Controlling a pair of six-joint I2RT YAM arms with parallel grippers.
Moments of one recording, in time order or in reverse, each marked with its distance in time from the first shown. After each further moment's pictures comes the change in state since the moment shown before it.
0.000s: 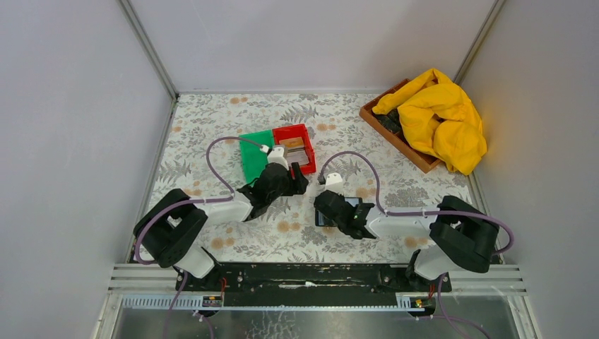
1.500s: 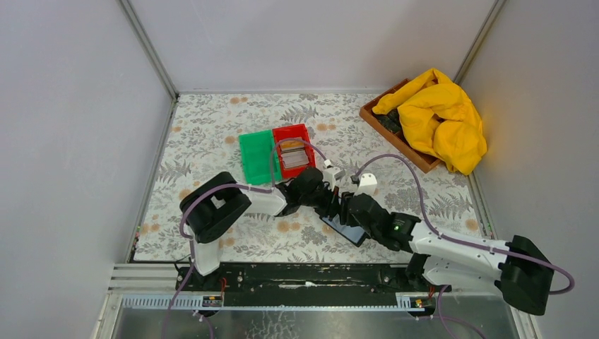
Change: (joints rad) left arm -0.162 0.336 0.260 0.009 0.640 0.153; right arm -0.055 -0.467 -0.174 -0.136 -0.010 0.047
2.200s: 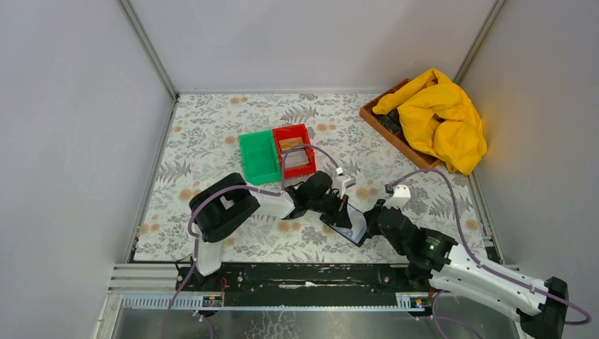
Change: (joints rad) left arm -0.053 0.049 0.040 0.005 0.111 -0.032; right arm 0.000 -0.452 -0.127 -0.272 0.092 0.135
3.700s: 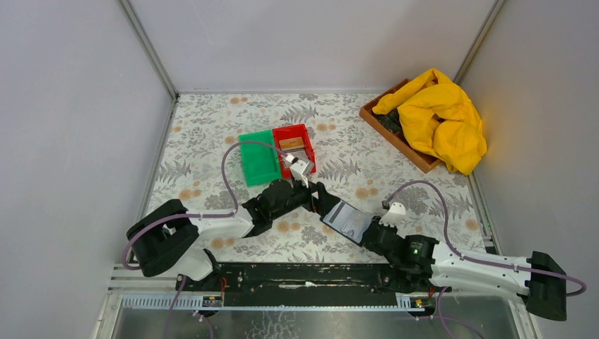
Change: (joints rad) left arm -0.001 -0.454 -0.367 0.303 -0.558 0.027; right arm 0.183 0.106 -0.122 -0.089 0.065 0.394
